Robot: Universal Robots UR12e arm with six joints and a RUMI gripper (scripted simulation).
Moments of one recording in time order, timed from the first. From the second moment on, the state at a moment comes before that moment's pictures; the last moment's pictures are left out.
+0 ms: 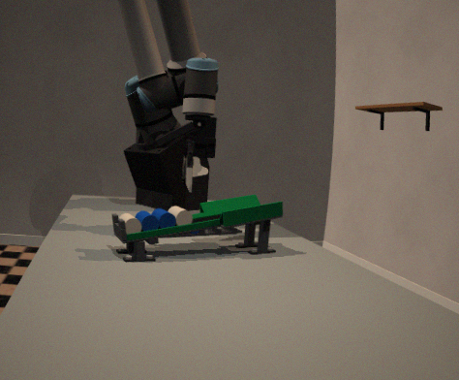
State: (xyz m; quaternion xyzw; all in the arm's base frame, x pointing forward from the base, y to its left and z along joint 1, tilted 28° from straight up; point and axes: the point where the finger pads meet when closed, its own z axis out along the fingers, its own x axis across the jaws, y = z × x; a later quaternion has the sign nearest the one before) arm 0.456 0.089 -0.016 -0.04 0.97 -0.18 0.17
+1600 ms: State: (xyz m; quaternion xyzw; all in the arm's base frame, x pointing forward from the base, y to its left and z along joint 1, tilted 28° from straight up) arm 0.477 0.034 0.007 0.72 0.65 0.03 0.24
